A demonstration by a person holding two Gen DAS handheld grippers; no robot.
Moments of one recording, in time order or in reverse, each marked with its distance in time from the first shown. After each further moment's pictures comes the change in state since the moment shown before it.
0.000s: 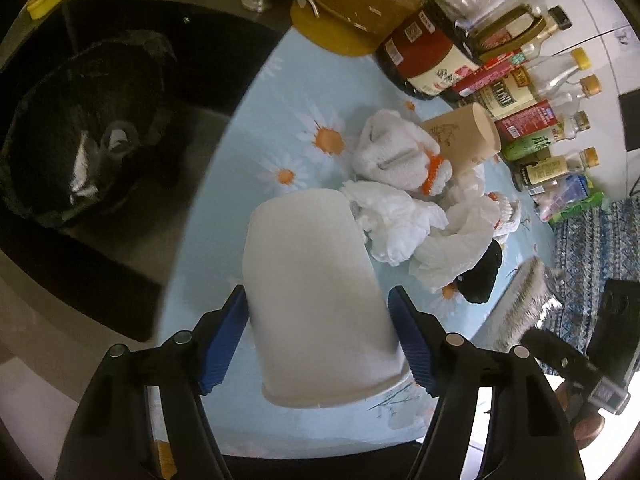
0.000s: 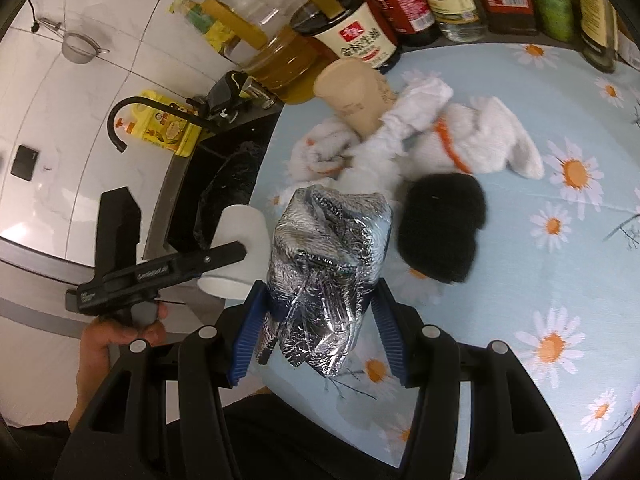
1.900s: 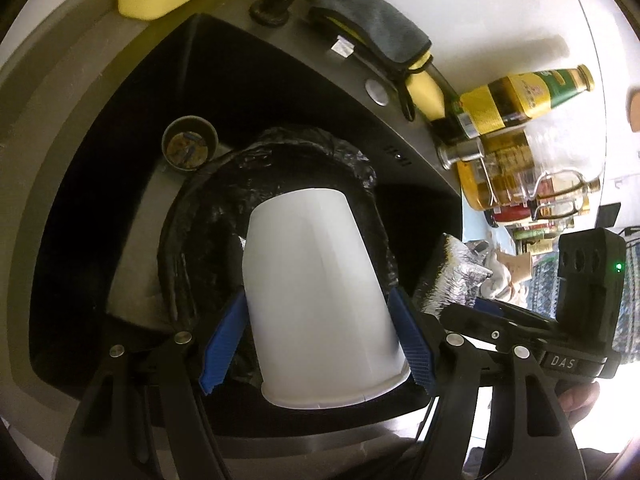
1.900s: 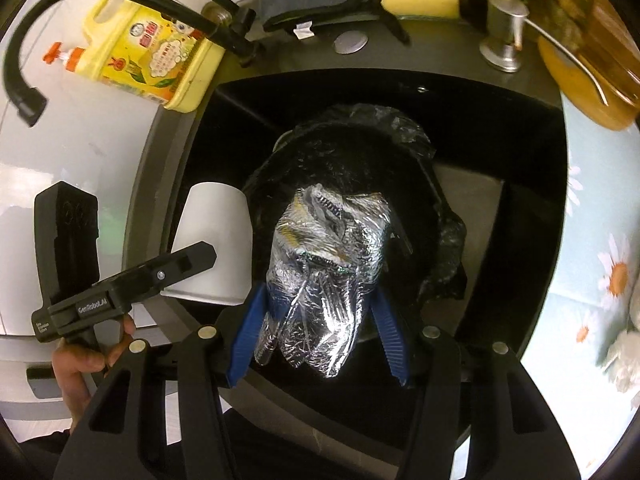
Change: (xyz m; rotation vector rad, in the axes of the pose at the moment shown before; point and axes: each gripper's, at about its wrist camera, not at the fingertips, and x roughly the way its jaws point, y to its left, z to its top) left arm -0.082 0.289 0.148 -0.045 0.013 -0.174; right arm 0.294 0.245 0.129 -0.040 0.221 -0.156
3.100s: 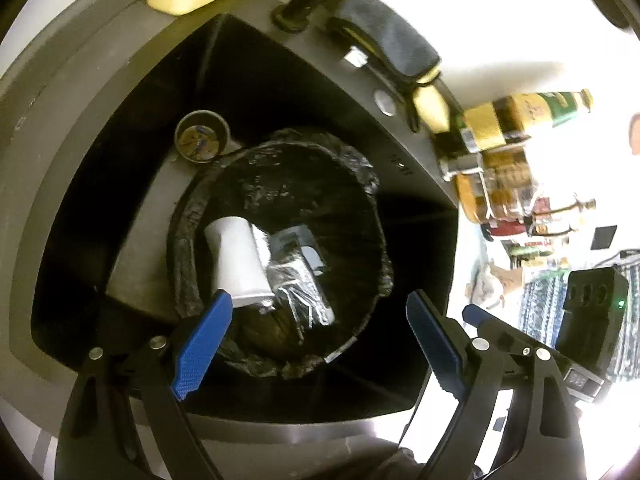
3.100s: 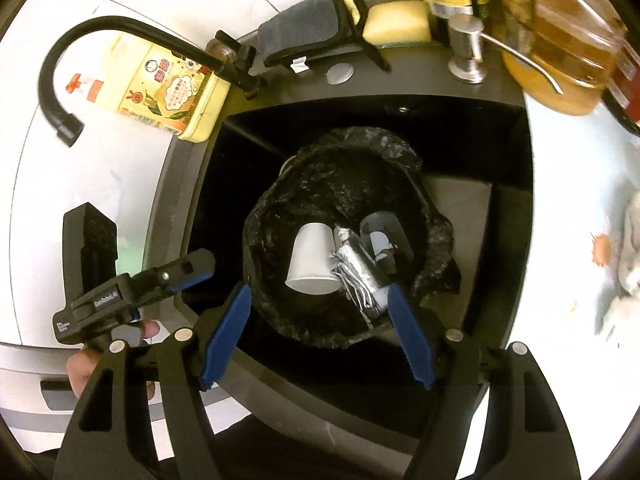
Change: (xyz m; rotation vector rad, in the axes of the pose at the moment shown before) left arm -0.018 -0.002 -0.008 -0.061 -0.019 -0.002; right arm -0.040 -0.005 -0.025 0.058 -0.123 0.037
